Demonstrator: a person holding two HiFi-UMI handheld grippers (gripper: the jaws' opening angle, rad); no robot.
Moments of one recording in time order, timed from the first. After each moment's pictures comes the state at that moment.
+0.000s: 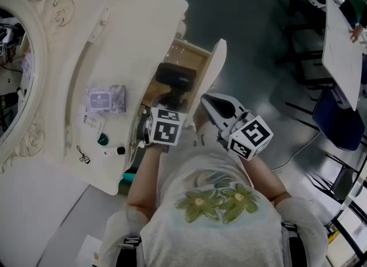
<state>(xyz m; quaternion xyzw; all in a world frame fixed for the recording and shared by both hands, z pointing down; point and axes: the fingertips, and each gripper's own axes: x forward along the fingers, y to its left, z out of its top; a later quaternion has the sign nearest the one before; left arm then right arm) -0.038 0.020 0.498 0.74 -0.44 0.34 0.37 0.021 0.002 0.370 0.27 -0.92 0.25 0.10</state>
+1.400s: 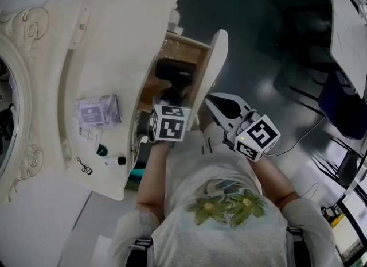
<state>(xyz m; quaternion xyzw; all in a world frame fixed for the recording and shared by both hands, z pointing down) -0.027 -0.003 0.563 0.73 -0.43 0.37 0.39 0.034 -0.015 0.423 0.28 -0.91 0.29 0.13</state>
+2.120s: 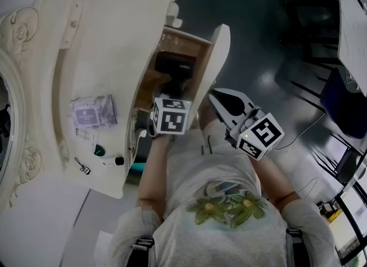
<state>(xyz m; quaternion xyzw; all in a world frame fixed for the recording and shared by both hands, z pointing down) -0.023 -0.014 0.594 0.72 -0.43 0.38 0.40 0.046 -0.028 0.442 0.29 -0.90 0.30 0.13</state>
